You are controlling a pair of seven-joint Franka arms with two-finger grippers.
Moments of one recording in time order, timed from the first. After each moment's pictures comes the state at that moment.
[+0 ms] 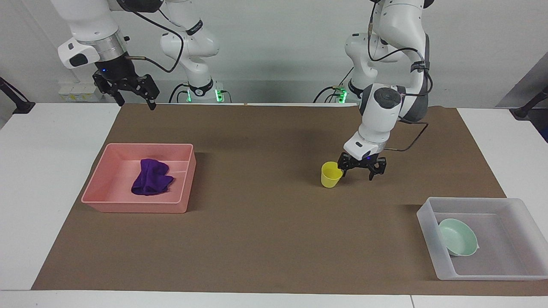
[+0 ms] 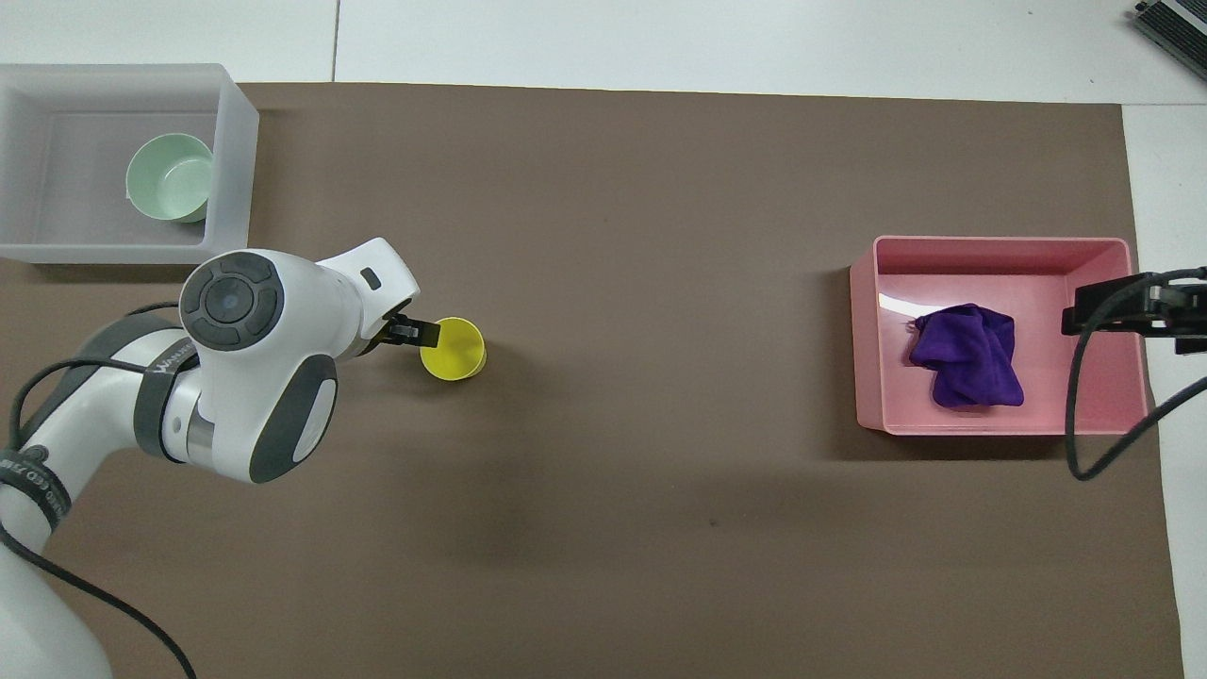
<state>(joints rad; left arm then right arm) -0.29 0.13 -0.06 -2.11 0.06 2.37 -0.15 0.02 -0.09 -0.06 -1.62 0.01 1.56 0.14</state>
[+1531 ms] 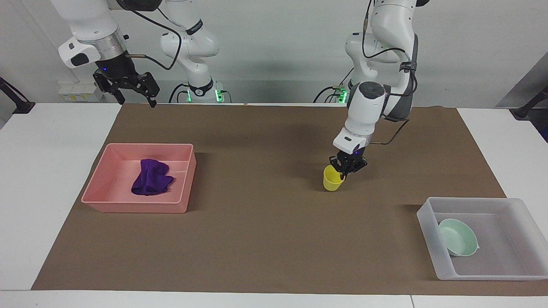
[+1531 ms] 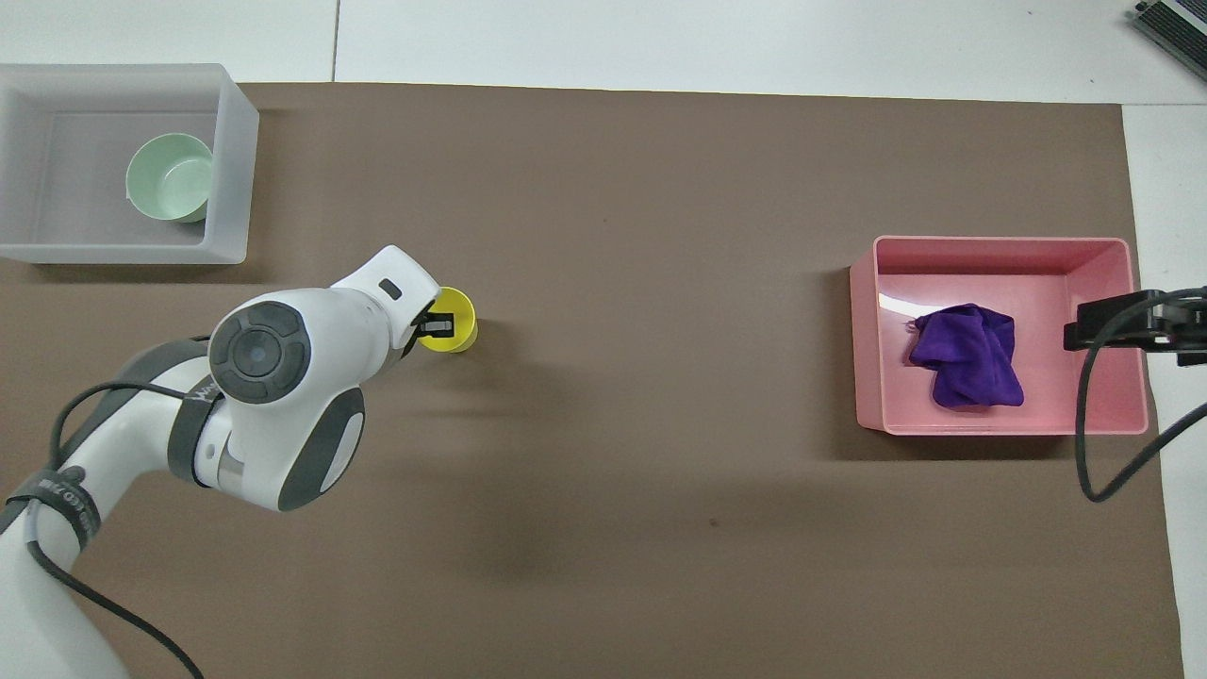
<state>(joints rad) -0.34 0.12 -0.04 -2.14 0.06 2.53 -0.40 0.02 -0.11 -0.06 -1.65 0.01 1.55 0.11</state>
